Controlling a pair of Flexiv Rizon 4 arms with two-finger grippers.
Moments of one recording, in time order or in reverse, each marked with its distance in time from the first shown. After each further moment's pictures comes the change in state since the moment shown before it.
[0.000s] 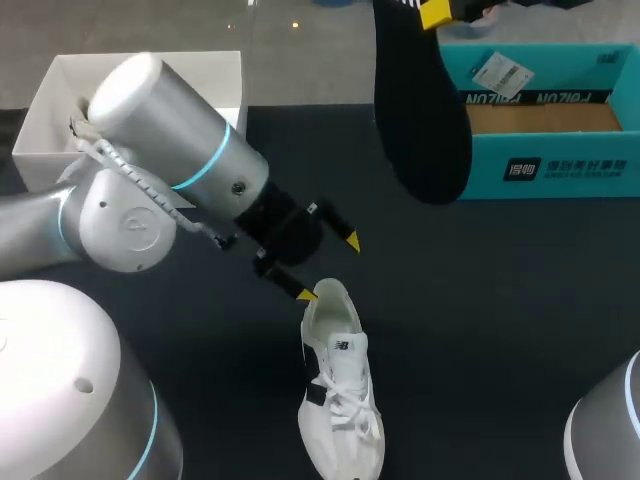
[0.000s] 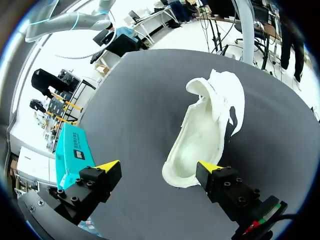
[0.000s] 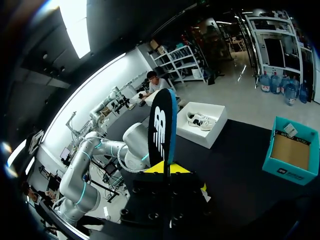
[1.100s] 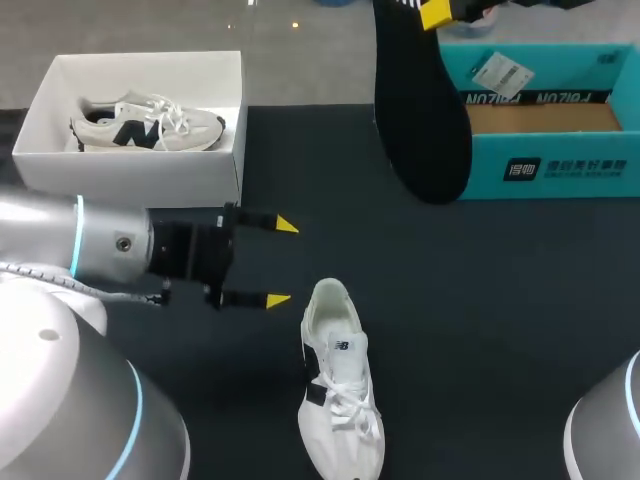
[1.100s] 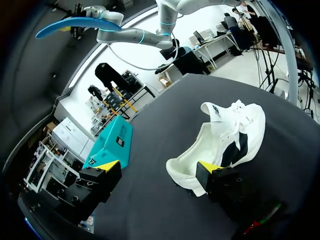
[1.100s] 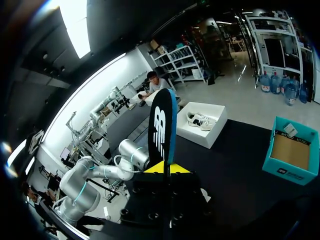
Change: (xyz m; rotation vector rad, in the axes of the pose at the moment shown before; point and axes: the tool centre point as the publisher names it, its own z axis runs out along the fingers) left arm 0.032 0.010 -0.056 0.179 -0.485 -0.309; right arm 0.000 0.000 0.000 -0.001 0.001 0.000
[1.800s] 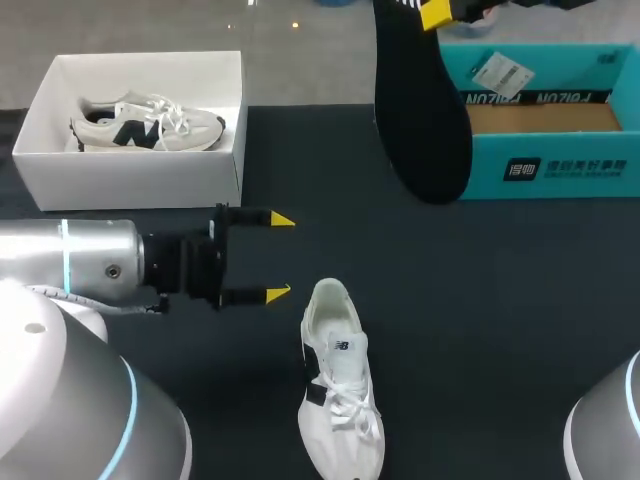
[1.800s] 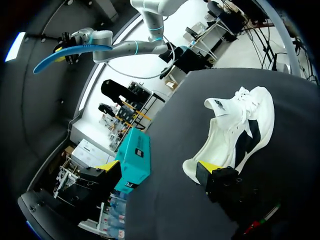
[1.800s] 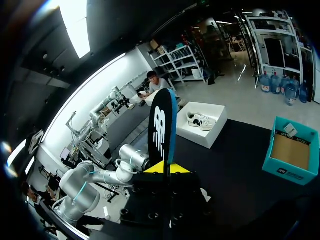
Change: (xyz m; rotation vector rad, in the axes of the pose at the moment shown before) left arm -0.014 -0.009 -0.009 0.063 -0.154 0.223; right arm 0.000 0.000 0.000 0.000 0.000 0.000
